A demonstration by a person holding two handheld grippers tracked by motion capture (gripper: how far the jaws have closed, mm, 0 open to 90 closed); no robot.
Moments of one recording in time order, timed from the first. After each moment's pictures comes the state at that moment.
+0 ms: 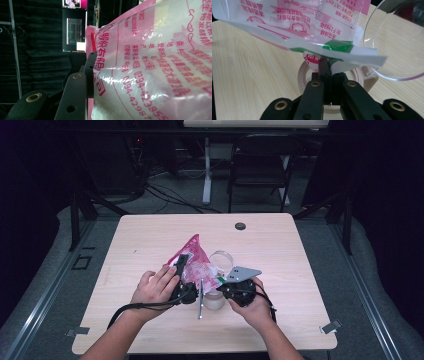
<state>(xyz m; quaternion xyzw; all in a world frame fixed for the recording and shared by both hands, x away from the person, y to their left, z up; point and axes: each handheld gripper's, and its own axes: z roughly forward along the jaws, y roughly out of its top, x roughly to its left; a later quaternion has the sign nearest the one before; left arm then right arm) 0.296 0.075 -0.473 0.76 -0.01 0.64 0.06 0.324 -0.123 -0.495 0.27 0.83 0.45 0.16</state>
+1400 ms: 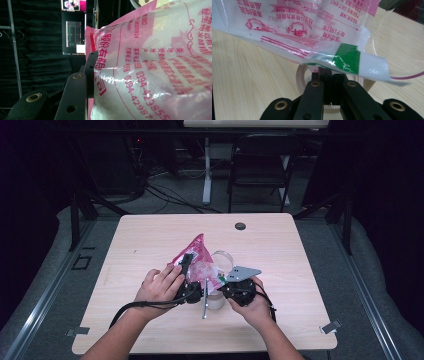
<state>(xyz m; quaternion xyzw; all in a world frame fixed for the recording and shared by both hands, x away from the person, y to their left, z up) 0.296 0.064 -0.468 0.77 -0.02 0.64 0.06 0.326 -0.123 -0.497 0.27 0.84 0.45 0.15</state>
